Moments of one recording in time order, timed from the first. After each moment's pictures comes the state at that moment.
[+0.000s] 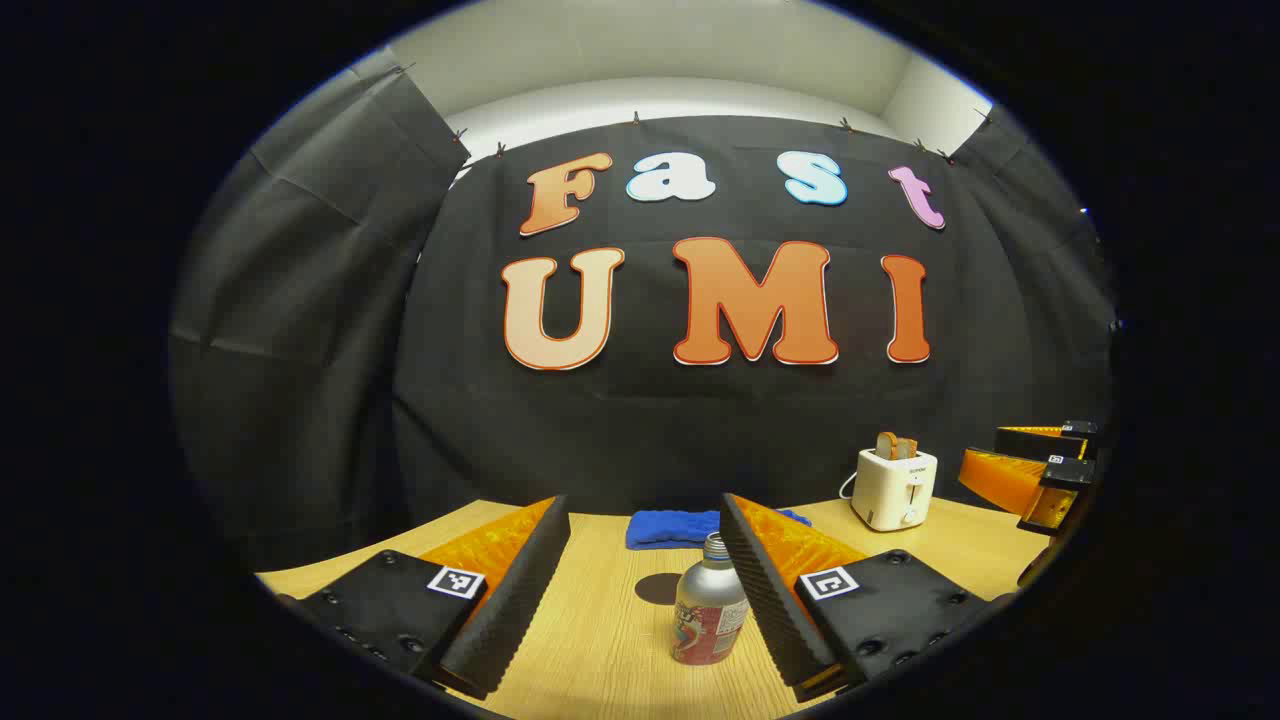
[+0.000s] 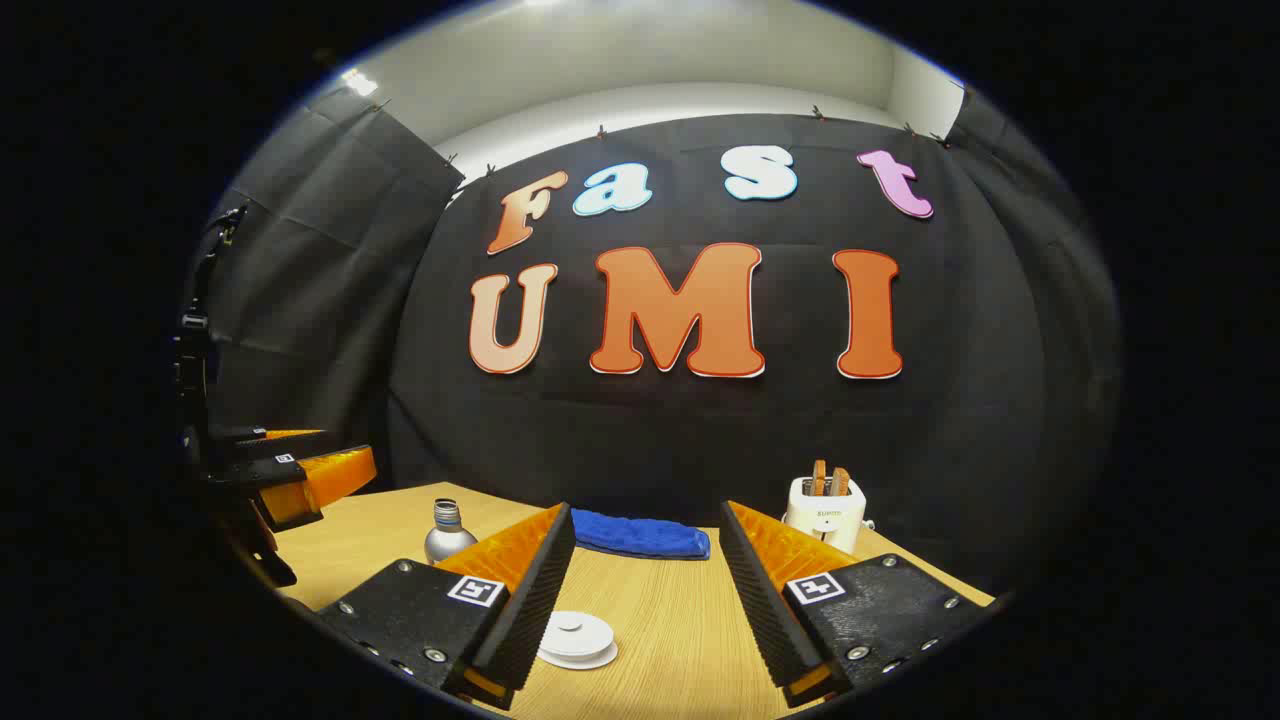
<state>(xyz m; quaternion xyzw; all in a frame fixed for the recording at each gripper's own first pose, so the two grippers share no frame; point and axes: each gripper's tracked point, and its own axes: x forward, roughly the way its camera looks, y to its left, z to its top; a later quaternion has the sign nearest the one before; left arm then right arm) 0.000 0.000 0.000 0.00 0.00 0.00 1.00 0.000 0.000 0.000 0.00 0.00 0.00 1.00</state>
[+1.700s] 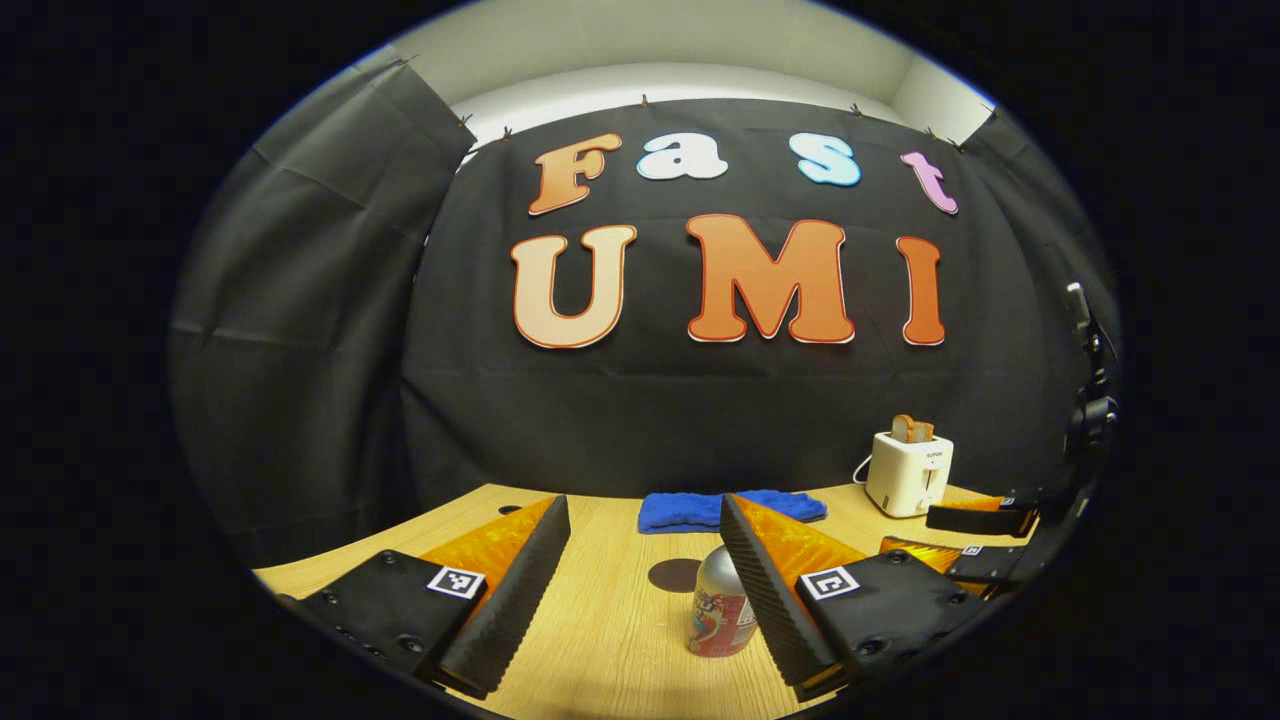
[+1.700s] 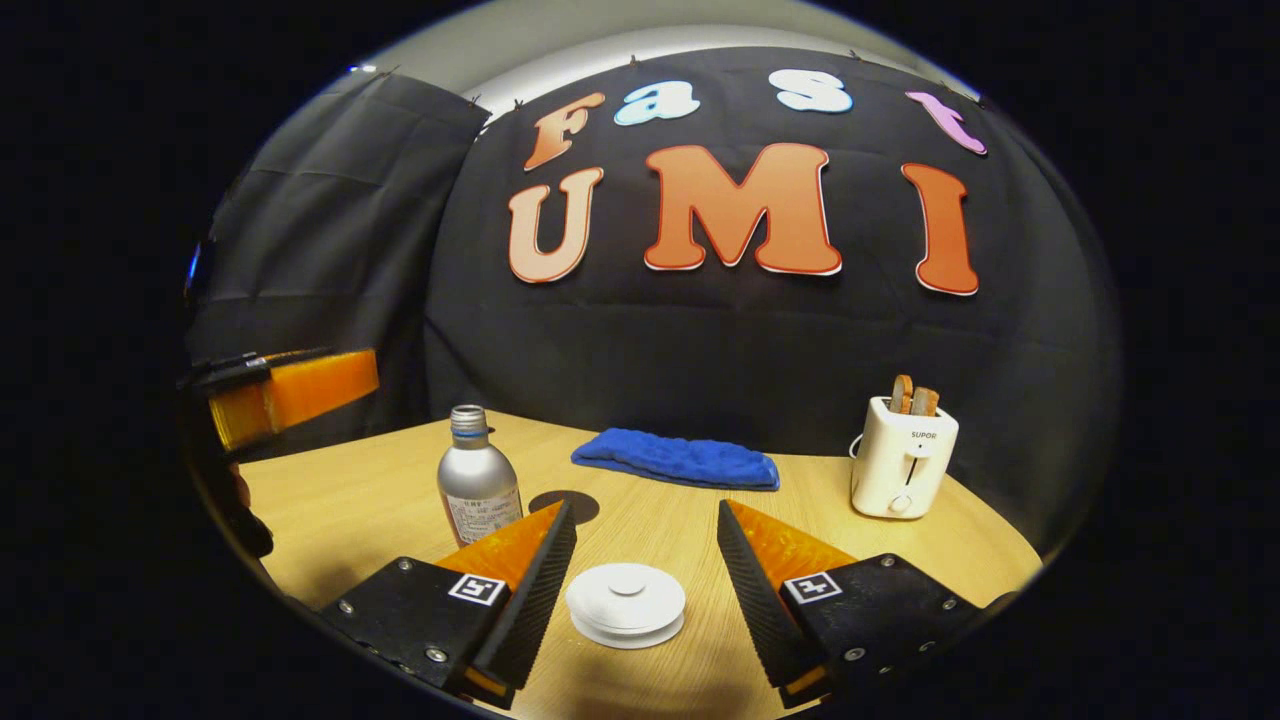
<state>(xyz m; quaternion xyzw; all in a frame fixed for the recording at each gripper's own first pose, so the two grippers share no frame) 0.009 0.011 -0.022 0.00 0.03 0.02 1.00 0.043 0.062 -0.112 -0.01 0.13 0.07 0.99</state>
